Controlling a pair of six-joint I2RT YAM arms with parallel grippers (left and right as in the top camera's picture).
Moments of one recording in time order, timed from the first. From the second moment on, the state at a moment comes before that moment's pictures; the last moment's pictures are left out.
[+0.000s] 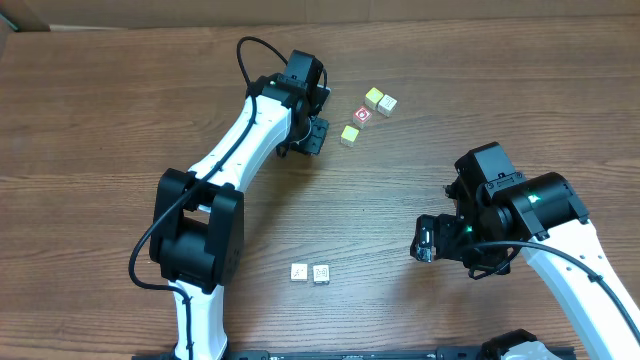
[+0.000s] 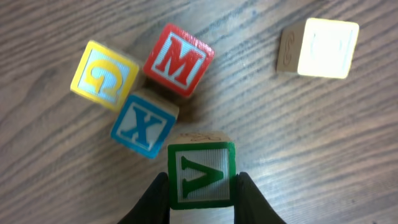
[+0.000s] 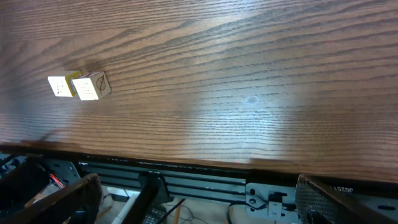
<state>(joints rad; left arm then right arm) -0.37 2.11 1.69 -0.90 0.03 -0.02 0.34 1.24 1.13 -1.42 -0.28 0.44</state>
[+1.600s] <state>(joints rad) -0.66 1.10 0.71 -0.98 0.03 -0.71 0.34 1.24 1.13 -1.43 -0.28 0.42</state>
